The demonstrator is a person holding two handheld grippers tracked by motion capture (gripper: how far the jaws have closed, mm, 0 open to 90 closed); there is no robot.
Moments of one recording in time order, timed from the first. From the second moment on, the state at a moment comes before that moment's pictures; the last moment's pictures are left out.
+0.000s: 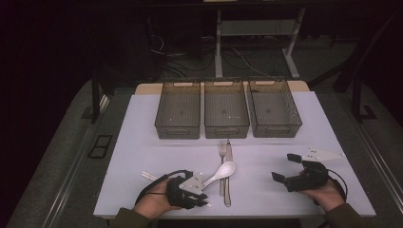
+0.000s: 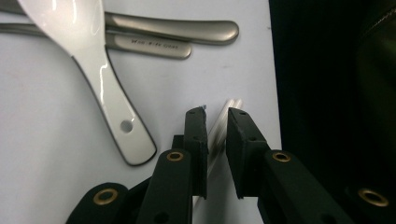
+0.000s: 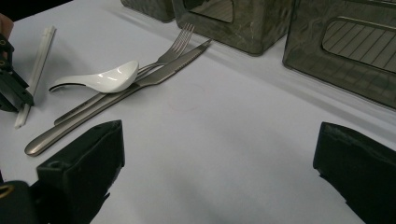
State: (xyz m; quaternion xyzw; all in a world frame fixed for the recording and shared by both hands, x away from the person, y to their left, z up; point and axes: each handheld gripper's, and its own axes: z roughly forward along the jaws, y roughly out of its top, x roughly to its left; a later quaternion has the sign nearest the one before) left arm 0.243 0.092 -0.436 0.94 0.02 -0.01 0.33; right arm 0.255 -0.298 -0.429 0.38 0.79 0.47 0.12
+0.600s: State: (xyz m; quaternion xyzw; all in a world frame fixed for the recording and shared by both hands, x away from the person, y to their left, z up) left arm 0.248 0.079 -0.438 0.94 0.02 0.01 0.33; right arm 0.256 -0.298 -0.429 0.38 0.79 0.47 0.12
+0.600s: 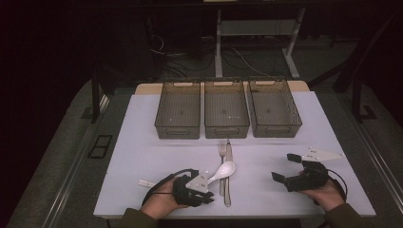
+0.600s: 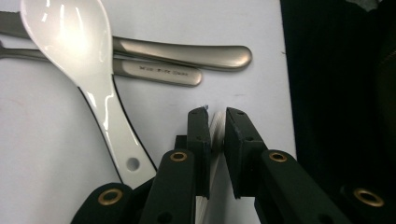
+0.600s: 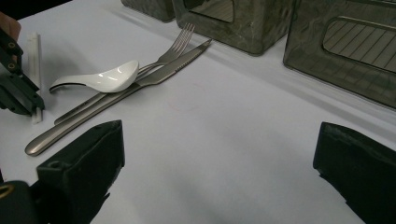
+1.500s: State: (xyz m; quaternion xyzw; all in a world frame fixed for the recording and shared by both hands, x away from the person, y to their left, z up) left arm 0.270 0.182 -0.423 0.94 0.10 0.02 0.33; right arm 0.255 -0.298 -0.428 0.38 0.79 0.47 0.12
